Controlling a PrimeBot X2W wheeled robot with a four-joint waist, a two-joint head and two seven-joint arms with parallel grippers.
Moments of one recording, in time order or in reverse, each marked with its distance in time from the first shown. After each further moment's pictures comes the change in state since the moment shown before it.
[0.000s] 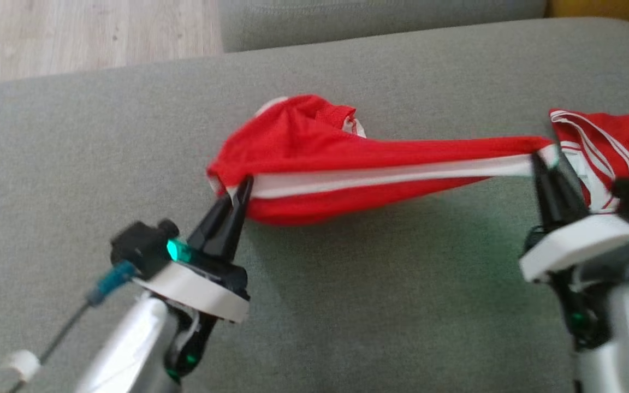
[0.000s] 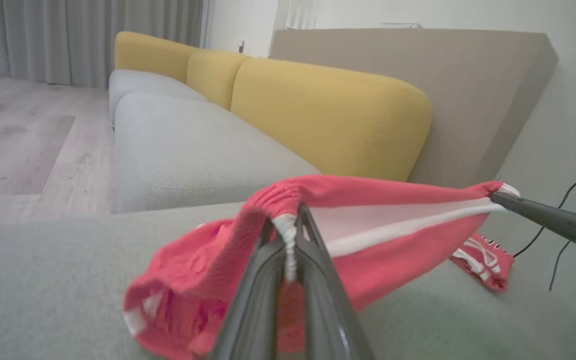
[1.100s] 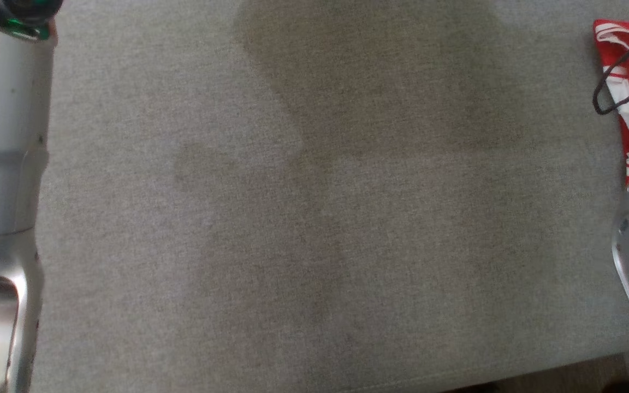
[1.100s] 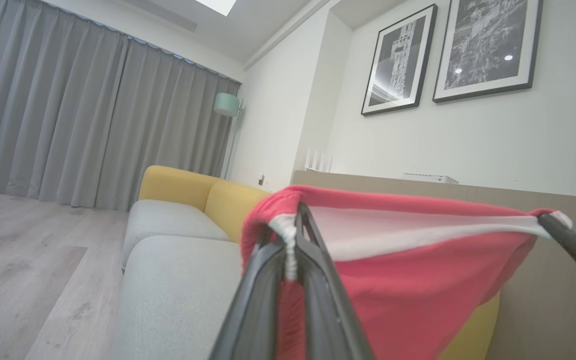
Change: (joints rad) left arm -0.909 0.022 0.222 0.112 -0.138 0.026 0.123; right arm -1.132 -0.050 0.119 0.445 -0.021 0.000 -0.403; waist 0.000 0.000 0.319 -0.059
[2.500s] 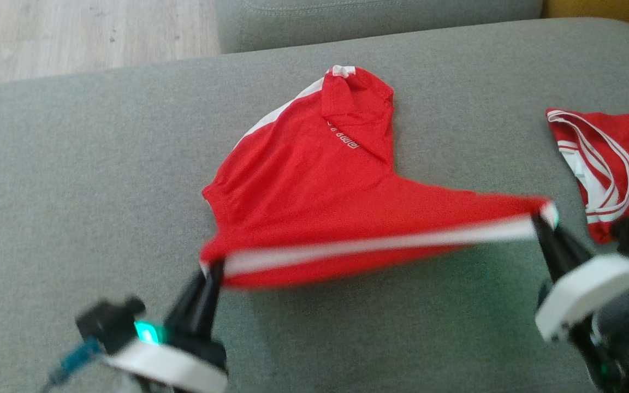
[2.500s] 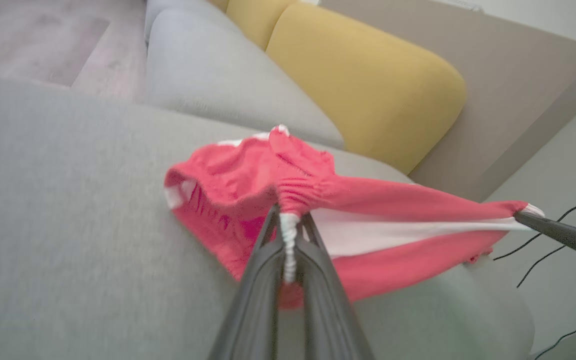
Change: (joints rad) left arm 1.189 0.173 -0.309 -0.417 -0.142 0.183 -0.091; right arm 1.395 0.060 -0.165 -0.844 -0.015 0.001 0.824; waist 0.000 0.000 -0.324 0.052
